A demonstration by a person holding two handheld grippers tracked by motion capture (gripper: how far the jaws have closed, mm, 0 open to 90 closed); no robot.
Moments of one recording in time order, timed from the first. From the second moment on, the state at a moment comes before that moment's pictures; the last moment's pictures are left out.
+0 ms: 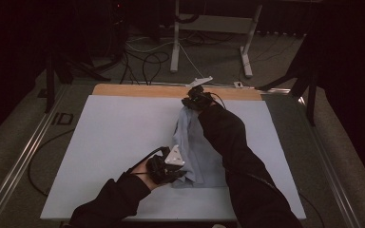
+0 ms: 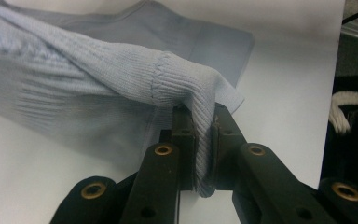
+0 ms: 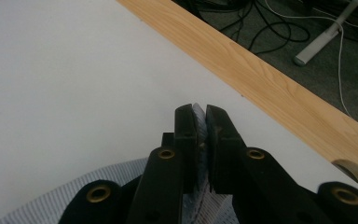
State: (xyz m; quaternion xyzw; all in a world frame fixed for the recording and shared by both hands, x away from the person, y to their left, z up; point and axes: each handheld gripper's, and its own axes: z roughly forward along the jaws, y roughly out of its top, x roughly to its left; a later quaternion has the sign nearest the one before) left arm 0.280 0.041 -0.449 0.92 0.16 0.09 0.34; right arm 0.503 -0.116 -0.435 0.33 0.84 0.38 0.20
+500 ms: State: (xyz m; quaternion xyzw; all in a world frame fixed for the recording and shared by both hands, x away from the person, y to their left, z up) left arm 0.287 0.007 -0.462 0.93 0.14 0.07 0.32; right arm 0.507 -0.144 -0.449 0.33 0.84 0.39 0.19
